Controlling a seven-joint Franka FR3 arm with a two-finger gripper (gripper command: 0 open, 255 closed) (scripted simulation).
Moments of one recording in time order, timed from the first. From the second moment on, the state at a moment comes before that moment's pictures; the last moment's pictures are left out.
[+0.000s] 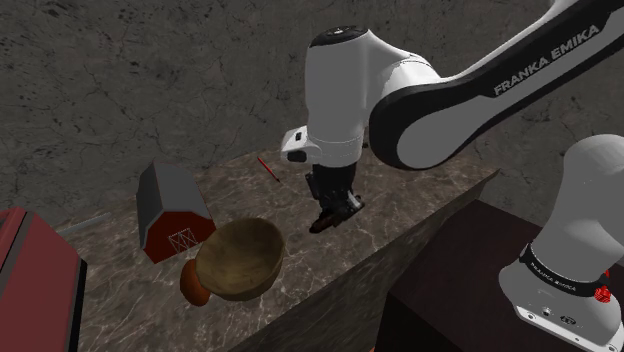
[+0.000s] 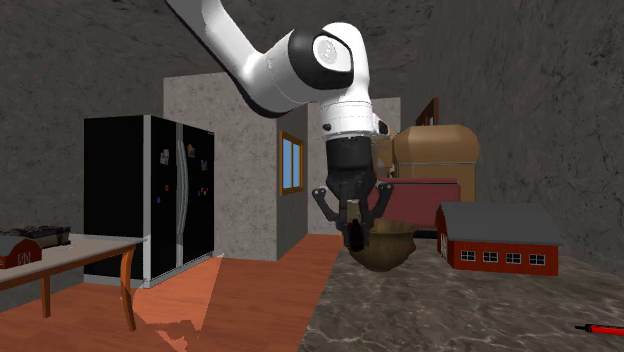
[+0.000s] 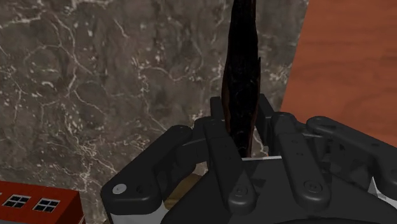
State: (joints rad) arm 0.47 -0.17 0.26 -2.33 -0.03 2.21 -0.80
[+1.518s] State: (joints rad) arm 0.51 0.06 0.32 -1.86 -0.10 1.96 -0.68
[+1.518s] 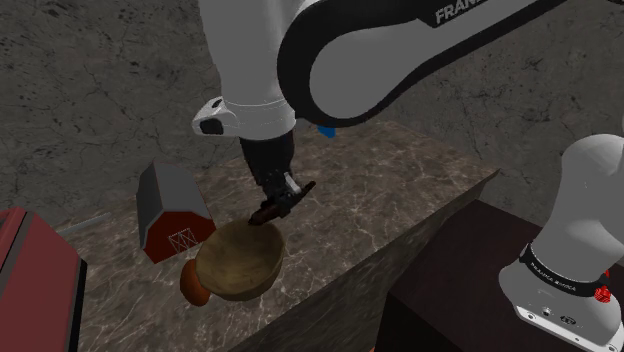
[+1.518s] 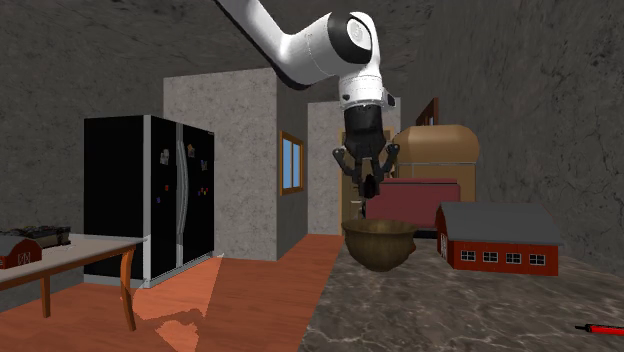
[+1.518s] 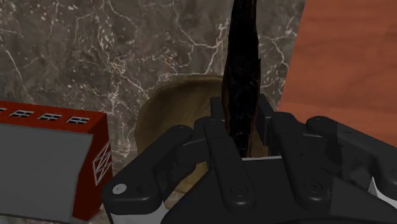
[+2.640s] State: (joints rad) arm 0.60 0.41 0.34 -1.55 -0.22 1.96 -0.56
